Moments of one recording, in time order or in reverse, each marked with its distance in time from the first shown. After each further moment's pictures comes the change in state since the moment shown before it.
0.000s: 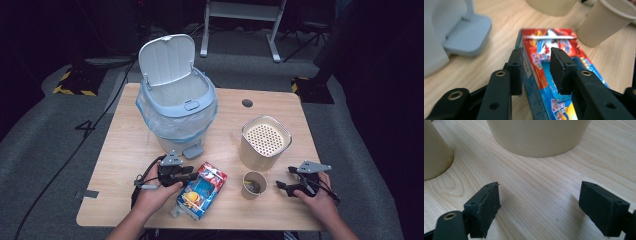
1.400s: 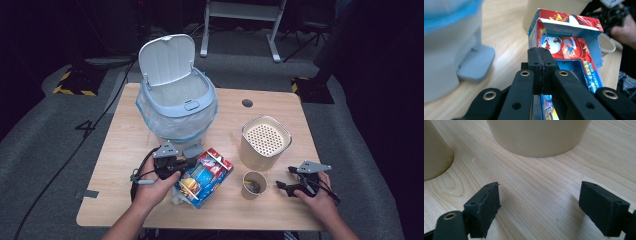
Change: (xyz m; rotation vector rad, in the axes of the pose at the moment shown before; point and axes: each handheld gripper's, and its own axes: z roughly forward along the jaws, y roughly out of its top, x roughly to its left) left arm -0.008 0.034 -0.034 -0.180 -0.023 0.014; right arm 0.000 0.000 0.000 0.000 0.000 0.000
